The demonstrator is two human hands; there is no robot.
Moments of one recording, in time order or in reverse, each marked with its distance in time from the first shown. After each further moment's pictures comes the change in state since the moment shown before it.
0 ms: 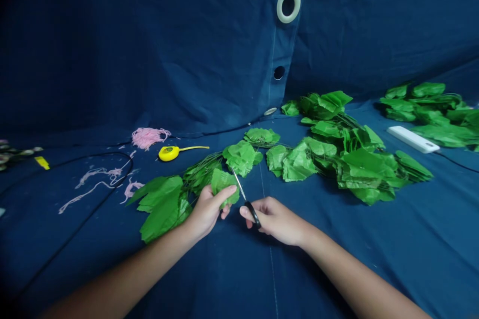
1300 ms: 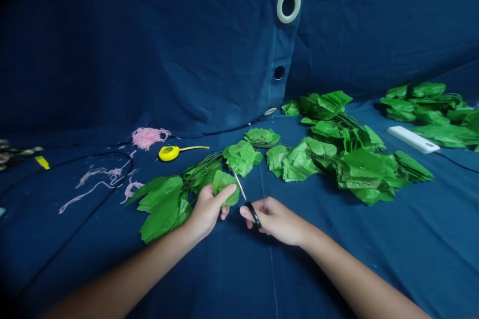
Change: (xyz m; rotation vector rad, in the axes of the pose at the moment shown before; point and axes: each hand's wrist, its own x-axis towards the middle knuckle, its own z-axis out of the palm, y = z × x) left_hand 0.000 -0.001 0.002 0.033 0.040 0.018; right_hand -0.001 0.000 0.000 0.012 0.001 0.008
